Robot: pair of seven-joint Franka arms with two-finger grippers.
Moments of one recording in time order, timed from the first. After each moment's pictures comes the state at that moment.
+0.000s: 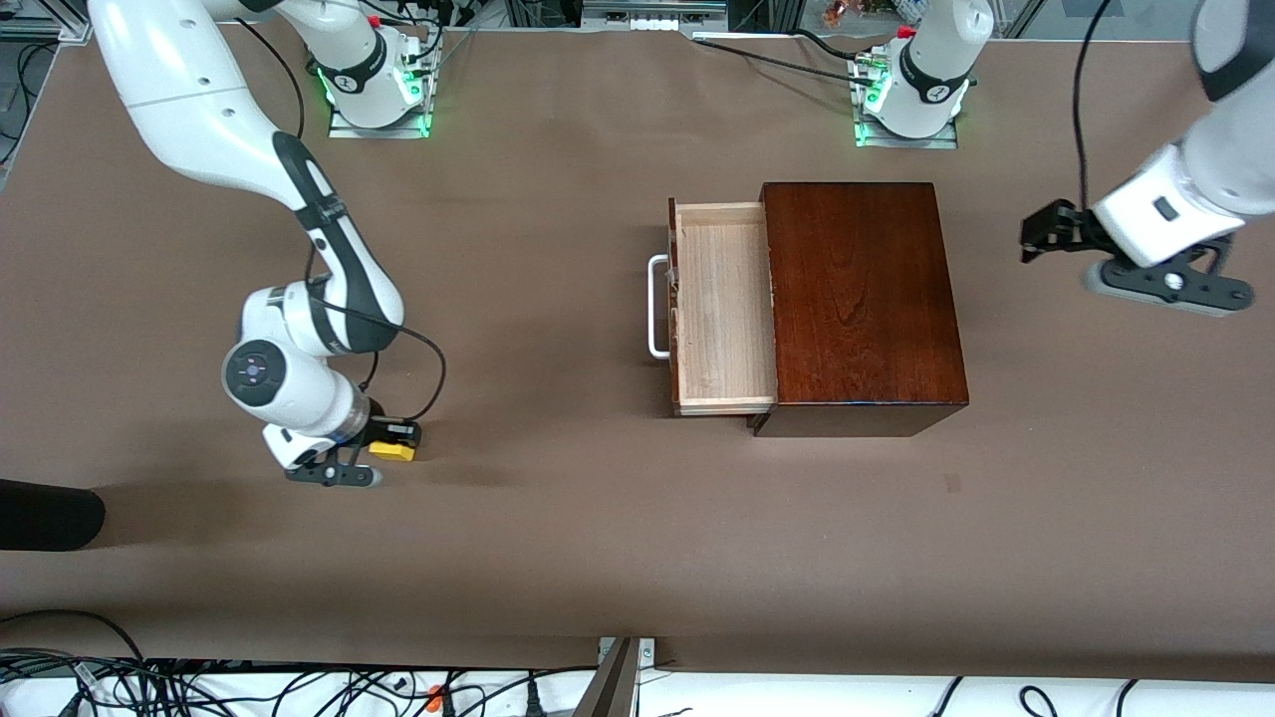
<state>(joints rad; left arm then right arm) -0.14 0.06 0.01 -1.60 0.02 1.54 0.12 0.13 0.73 0.10 -1.62 -0.04 2.38 0.31</state>
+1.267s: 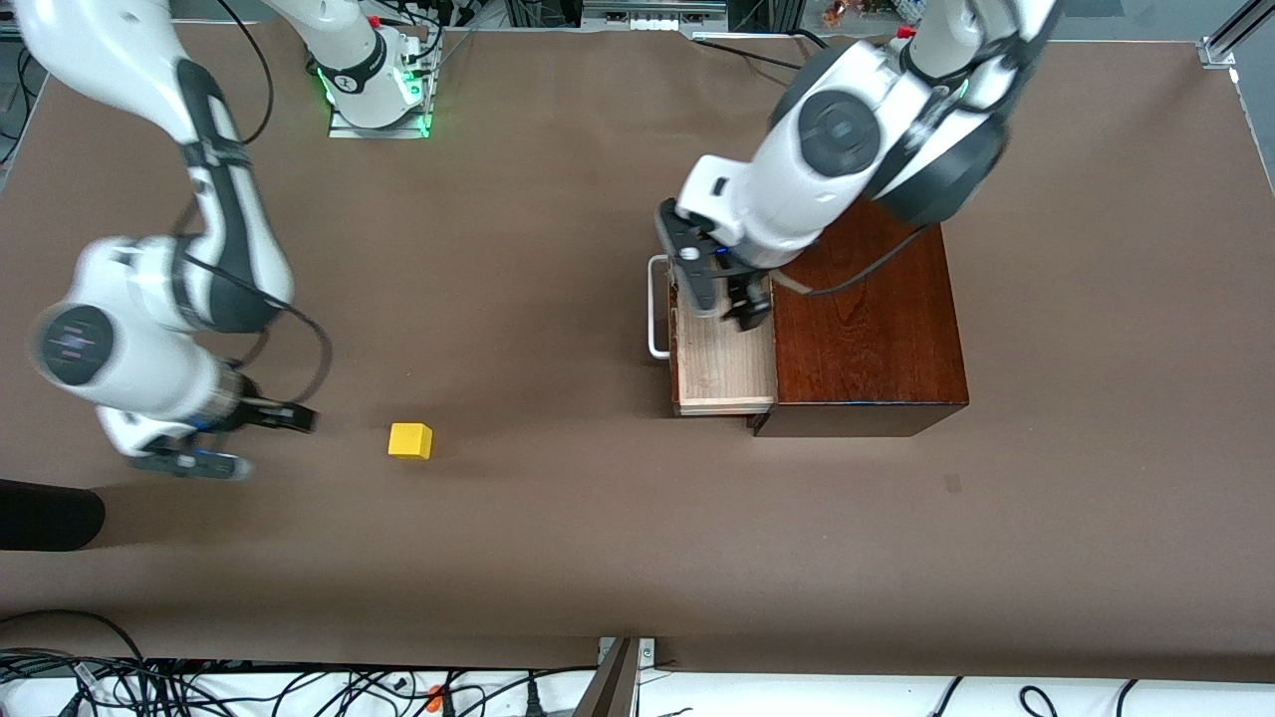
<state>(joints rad) -0.40 0.42 -0.26 -1.50 -0.12 1.93 0.69 0.12 0.48 -0.11 -1.58 -0.04 2.04 0.17</state>
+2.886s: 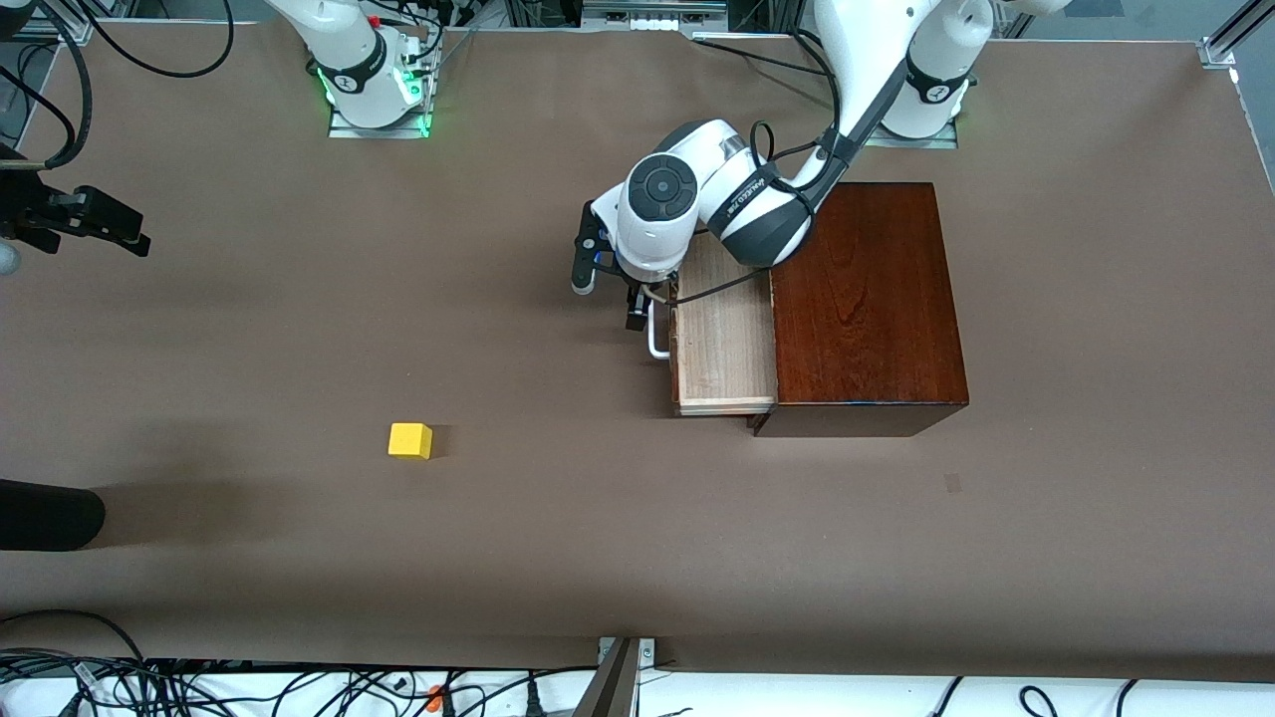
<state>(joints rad) -0.58 0.62 -0.26 -1.54 -0.01 2.11 0.89 0.01 0.03 -0.05 -1.58 -0.04 1.58 -0.04</state>
